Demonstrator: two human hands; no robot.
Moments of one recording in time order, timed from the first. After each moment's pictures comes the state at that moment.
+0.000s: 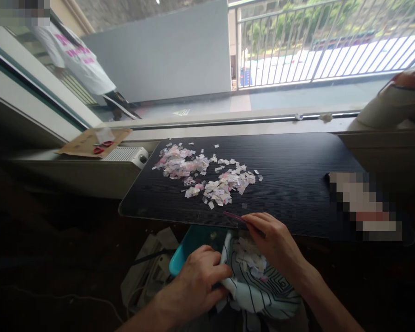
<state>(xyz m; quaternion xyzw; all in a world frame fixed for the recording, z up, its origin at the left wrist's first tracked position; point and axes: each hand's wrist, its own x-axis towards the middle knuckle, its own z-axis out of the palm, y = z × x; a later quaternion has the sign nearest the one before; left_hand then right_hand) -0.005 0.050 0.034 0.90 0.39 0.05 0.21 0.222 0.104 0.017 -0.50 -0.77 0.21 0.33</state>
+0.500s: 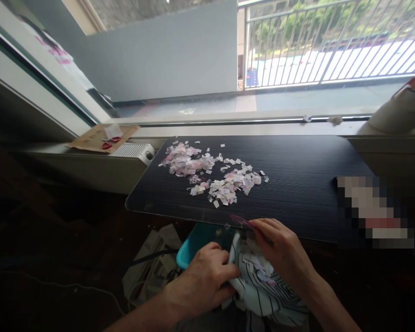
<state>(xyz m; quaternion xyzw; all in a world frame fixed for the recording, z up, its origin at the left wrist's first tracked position) 0.003 0.055 0.039 0.91 0.36 0.03 0.19 0.223 0.091 0.017 -0.50 -0.78 0.22 0.31</state>
